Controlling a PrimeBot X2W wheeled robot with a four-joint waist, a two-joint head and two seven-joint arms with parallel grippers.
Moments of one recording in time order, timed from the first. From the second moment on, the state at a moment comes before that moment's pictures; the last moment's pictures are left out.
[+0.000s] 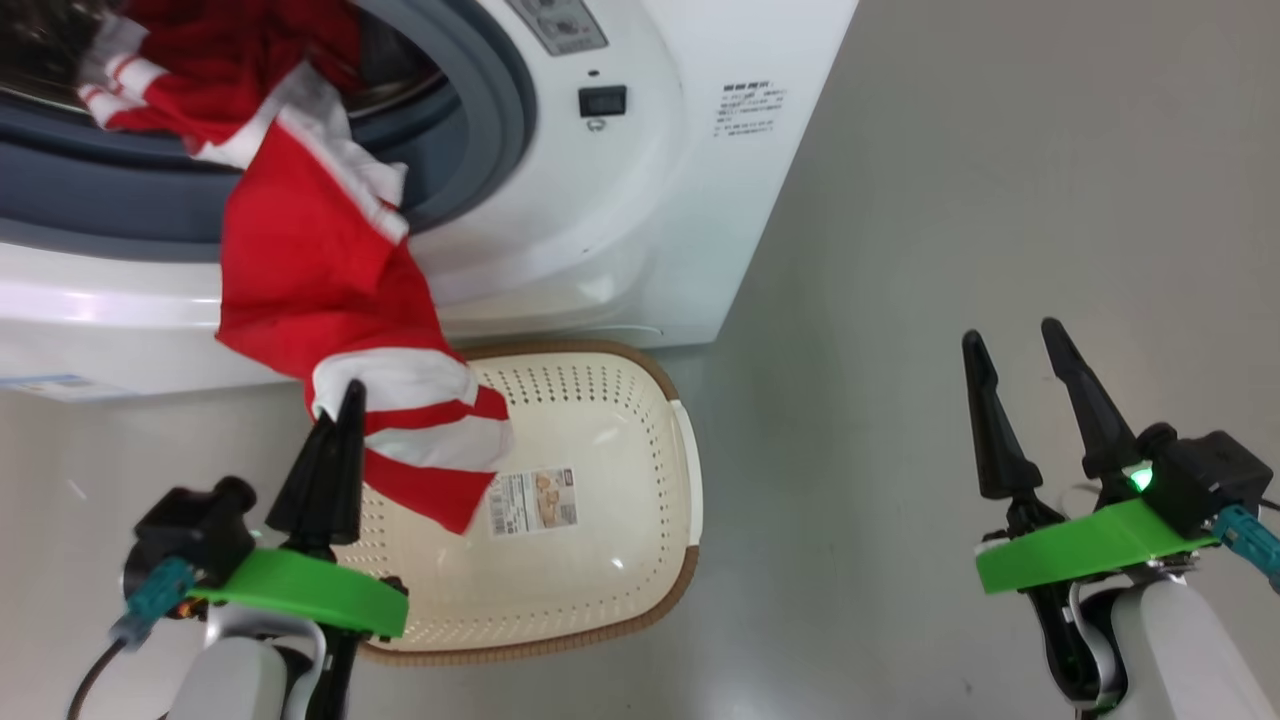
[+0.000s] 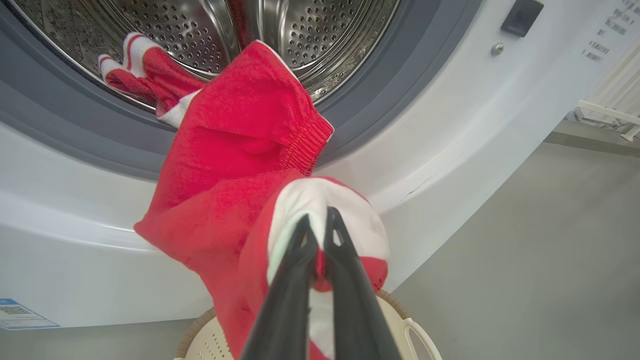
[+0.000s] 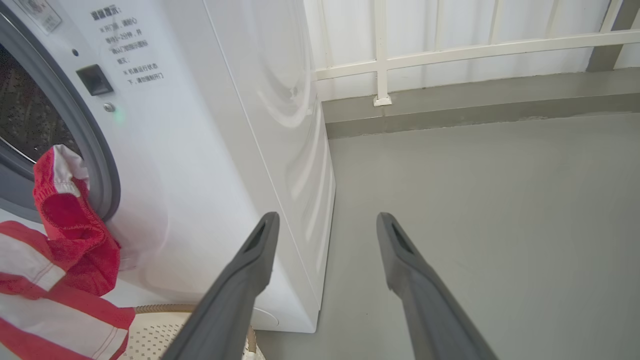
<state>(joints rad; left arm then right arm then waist) -0.32 0.10 -0.06 0.32 -0.34 -0.13 -0.26 -0.20 -0.05 0.00 0.18 0.32 0.13 -0.26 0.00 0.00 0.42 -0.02</state>
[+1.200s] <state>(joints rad) -0.68 0.17 -0.40 0.92 -0.56 -0.13 -0.26 -0.31 -0.05 0.04 0.14 0.32 0.13 -0.26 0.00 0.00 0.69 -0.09</state>
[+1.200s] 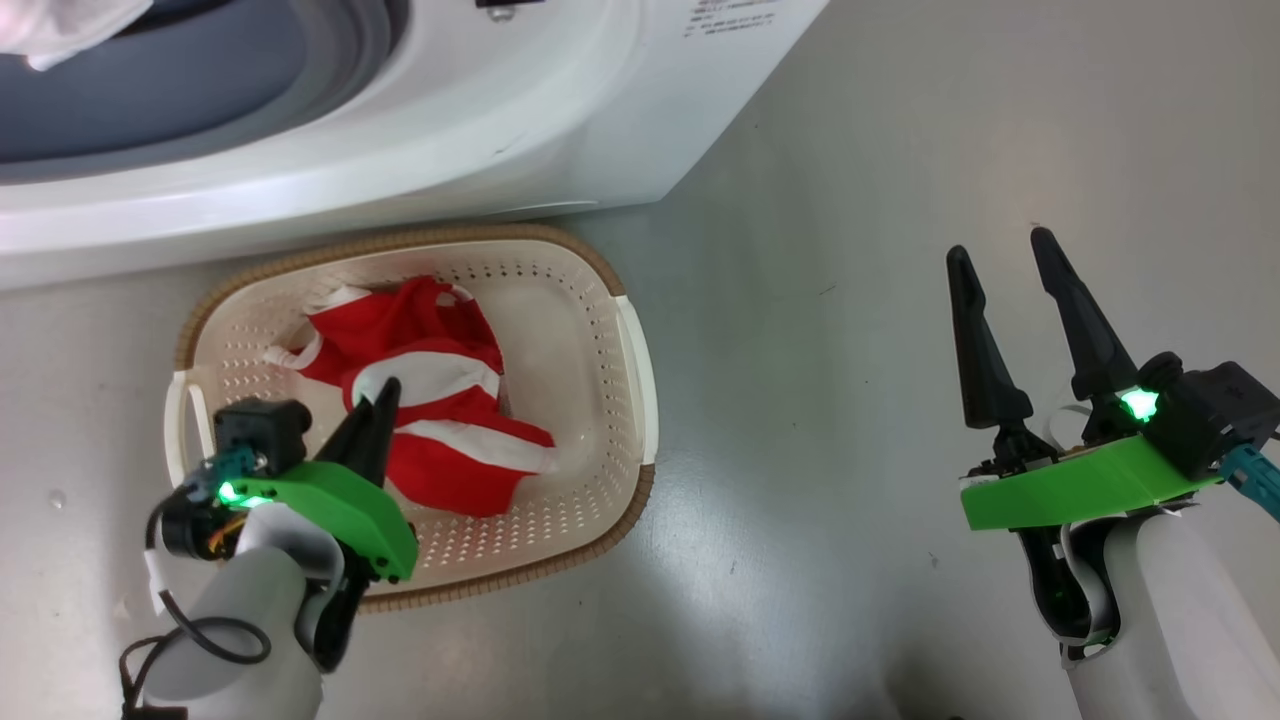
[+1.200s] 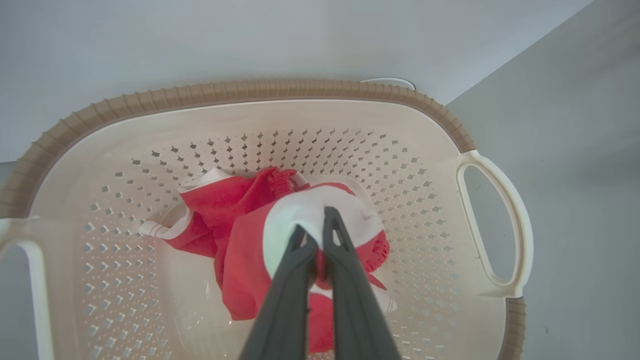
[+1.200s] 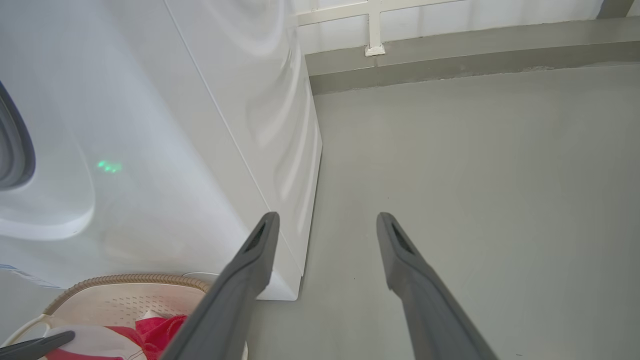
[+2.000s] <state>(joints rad) -0.64 0.17 -0.31 0.85 -0.55 -0.13 -0.26 -0.30 -0.05 0.02 0.17 0.32 0.13 -0.26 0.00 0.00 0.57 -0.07</state>
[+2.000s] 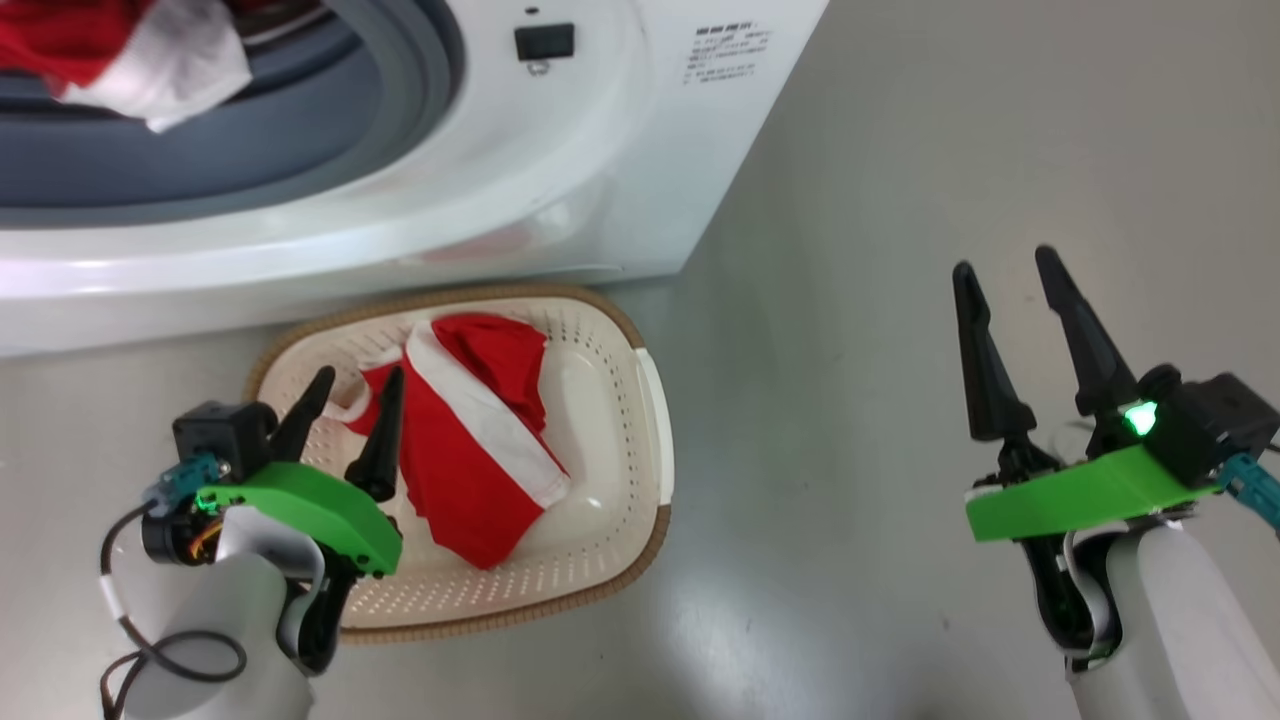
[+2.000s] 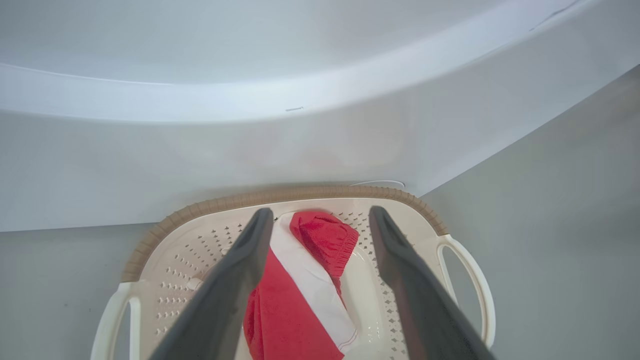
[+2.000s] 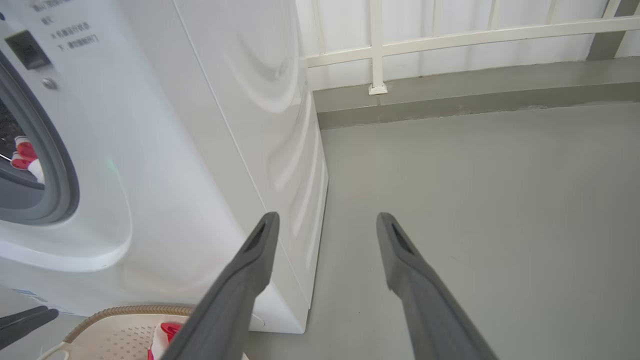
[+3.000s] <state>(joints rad) -0.39 0.12 -0.06 0.48 -0.35 -0.13 -0.26 -0.16 -0.05 -0.01 0.21 0.31 0.13 -0.26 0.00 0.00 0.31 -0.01</state>
